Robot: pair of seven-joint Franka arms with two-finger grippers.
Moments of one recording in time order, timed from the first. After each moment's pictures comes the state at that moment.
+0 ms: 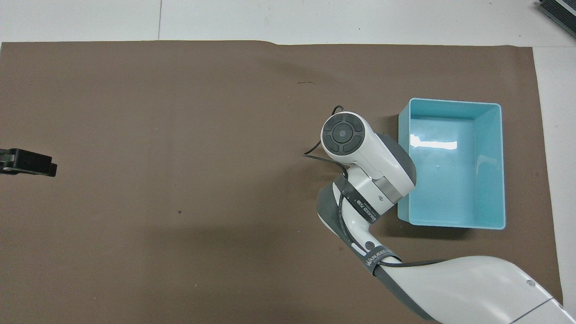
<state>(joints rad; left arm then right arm) -0.04 -0.10 0.03 -1.66 -0.01 1.53 0.07 0.31 0.38 0.13 -1.76 -0.43 2.05 2.06</state>
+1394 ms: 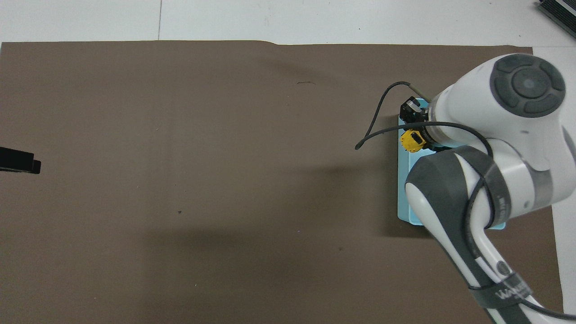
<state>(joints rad) -0.01 -0.11 0.02 -1.64 -0.01 1.53 0.07 0.10 0.12 0.12 -1.70 -0.14 1.88 1.08</state>
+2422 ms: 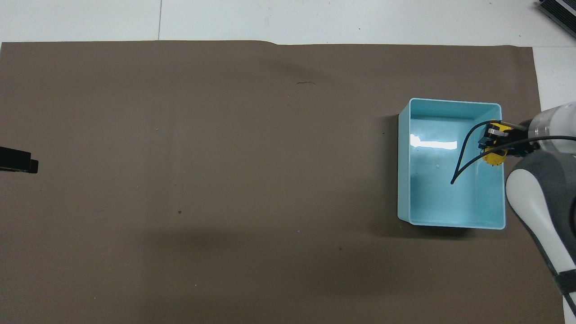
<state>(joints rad) -0.01 -0.11 0.02 -1.64 -0.01 1.53 0.03 -0.20 0.00 0.12 -1.96 -0.09 2.06 0.31</state>
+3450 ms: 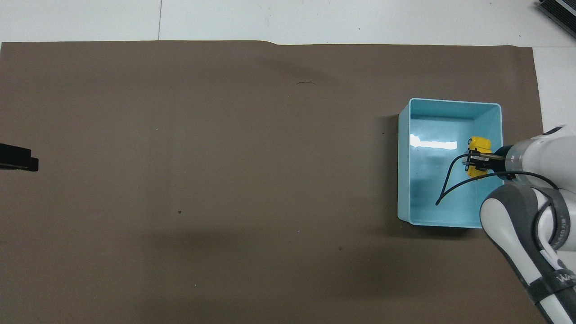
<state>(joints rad) -0.01 -0.11 0.02 -1.64 -0.01 1.53 -0.01 -0.22 -0.03 0.12 -2.21 -0.06 2.34 0.19</state>
